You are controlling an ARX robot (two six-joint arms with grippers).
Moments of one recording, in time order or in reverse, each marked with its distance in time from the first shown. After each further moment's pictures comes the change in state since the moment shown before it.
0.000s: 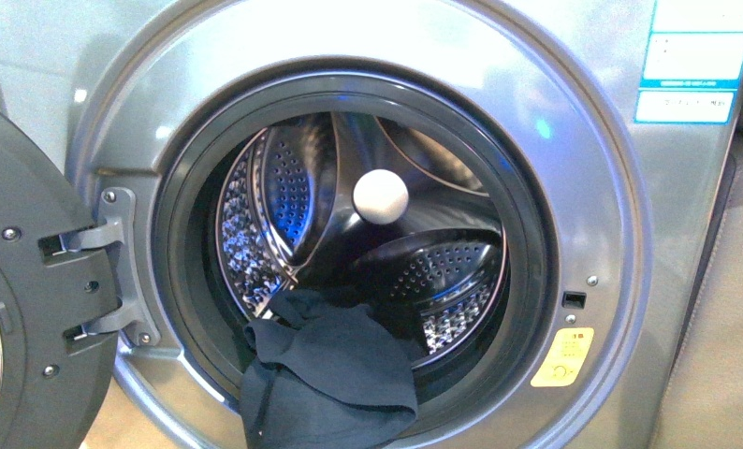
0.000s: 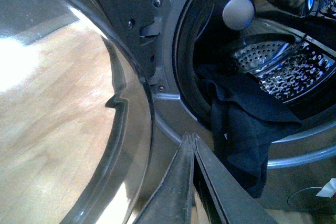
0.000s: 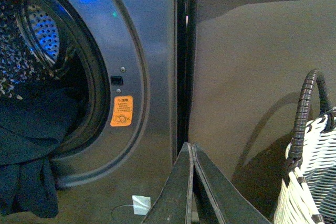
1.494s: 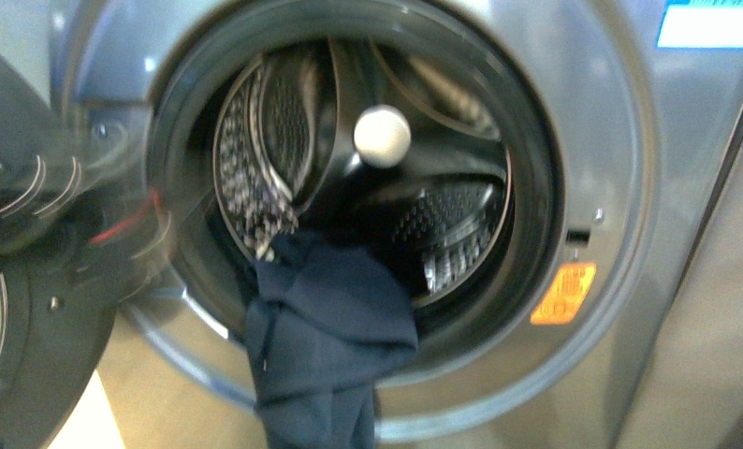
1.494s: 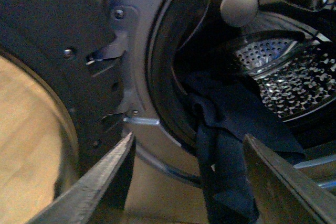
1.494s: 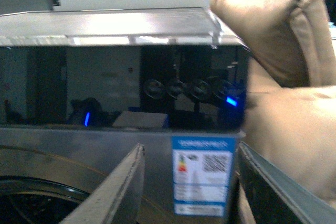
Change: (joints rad) left arm -0.302 0.804 0.264 0.517 -0.304 0.001; right arm 0.375 0.834 1.252 -0.335 0.365 -0.014
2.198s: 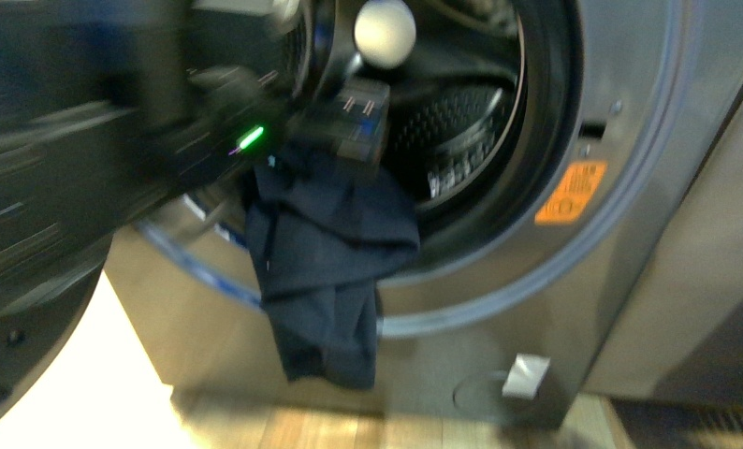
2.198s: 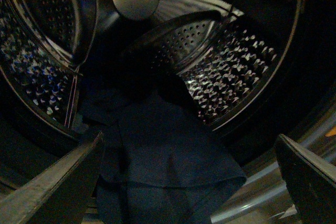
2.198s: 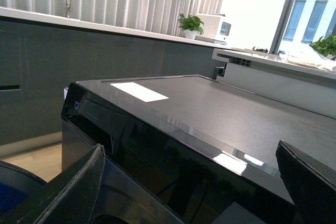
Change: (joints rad) left arm -0.100 0.615 0.405 0.191 0.202 0.119; right arm 0.054 0.315 0.490 0.000 -0.583 -0.135
